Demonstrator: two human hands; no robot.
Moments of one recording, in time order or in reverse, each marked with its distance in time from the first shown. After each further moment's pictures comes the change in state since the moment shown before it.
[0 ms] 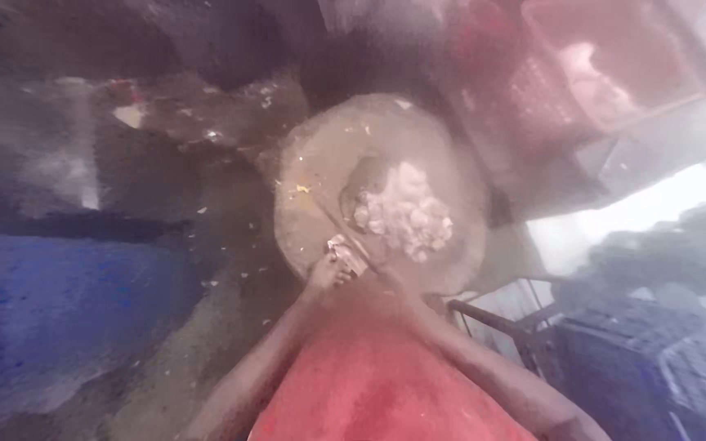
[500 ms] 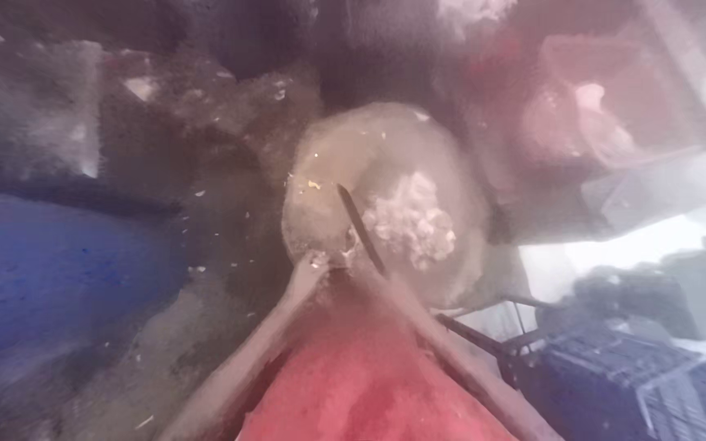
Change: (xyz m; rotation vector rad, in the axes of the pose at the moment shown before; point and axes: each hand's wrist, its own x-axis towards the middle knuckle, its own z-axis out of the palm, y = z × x) left_hand -0.019 -0.013 -0.040 0.033 0.132 0.169; right_hand 0.020 0.016 0.006 -0.087 -0.254 0.649
